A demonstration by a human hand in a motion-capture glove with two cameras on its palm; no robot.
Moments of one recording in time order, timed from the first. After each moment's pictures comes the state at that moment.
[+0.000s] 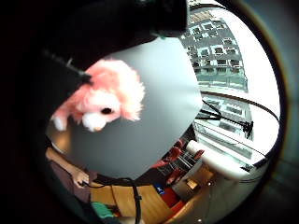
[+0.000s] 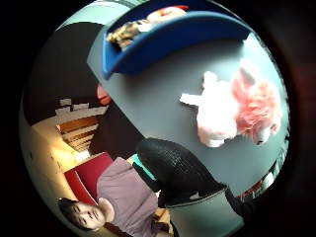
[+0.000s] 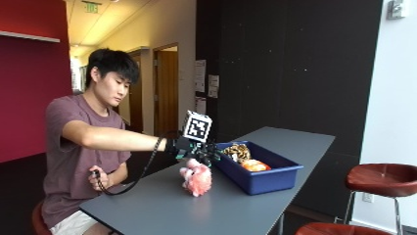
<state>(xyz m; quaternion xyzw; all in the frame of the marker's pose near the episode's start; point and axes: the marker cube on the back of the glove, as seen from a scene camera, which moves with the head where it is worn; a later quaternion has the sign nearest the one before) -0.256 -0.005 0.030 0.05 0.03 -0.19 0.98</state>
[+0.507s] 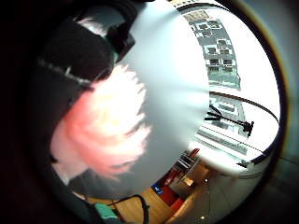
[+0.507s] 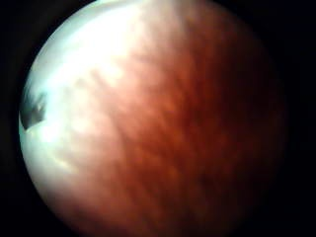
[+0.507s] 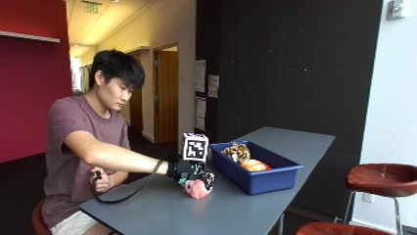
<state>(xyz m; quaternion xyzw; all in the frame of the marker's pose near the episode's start) -0.229 -0.057 0.104 0.14 0.11 -0.13 0.98</state>
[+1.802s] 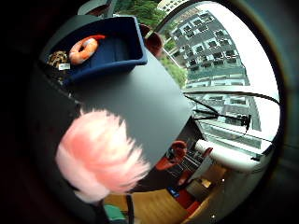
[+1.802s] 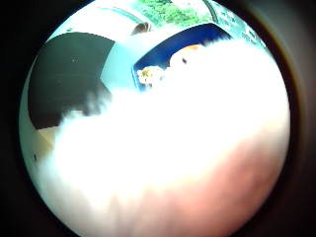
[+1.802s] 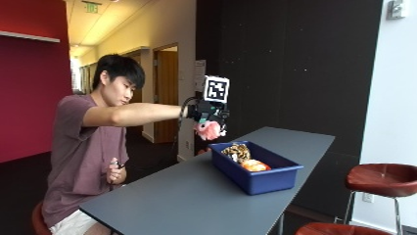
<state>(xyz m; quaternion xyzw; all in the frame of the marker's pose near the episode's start) -0.277 -0.030 -0.121 0.13 0.00 -0.14 0.98</state>
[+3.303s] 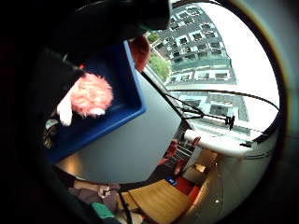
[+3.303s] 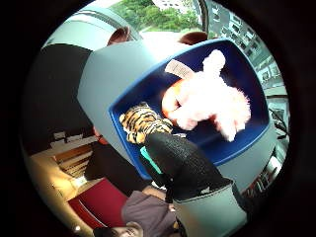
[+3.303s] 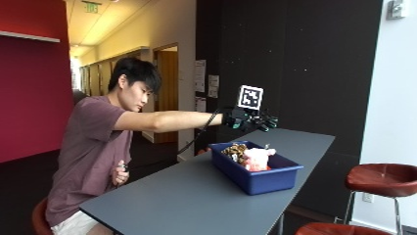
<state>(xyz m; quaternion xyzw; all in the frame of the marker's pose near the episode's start) -0.361 -0.147 -0.142 0.11 0.04 -0.14 0.98</state>
